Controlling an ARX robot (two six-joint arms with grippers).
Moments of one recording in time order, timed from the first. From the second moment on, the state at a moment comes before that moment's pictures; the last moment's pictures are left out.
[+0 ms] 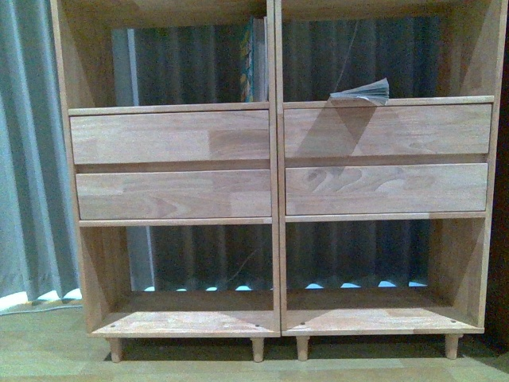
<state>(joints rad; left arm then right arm) 0.00 0.00 0.01 0.00 0.00 0.00 0.00 0.00 0.02 0.00 0.00 0.00</state>
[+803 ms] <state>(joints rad) 0.00 0.00 0.01 0.00 0.00 0.00 0.00 0.00 0.02 0.00 0.00 0.00</state>
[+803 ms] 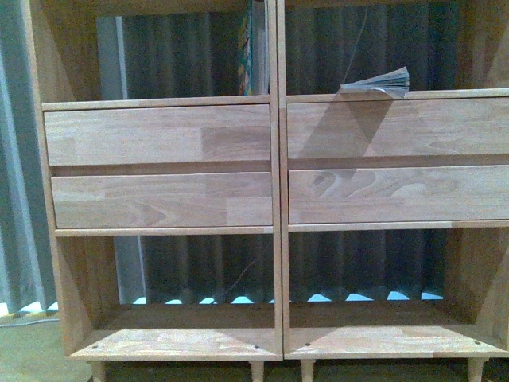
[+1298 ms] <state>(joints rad) 0.00 0.00 0.01 0.00 0.00 0.00 0.00 0.00 0.02 0.00 0.00 0.00</state>
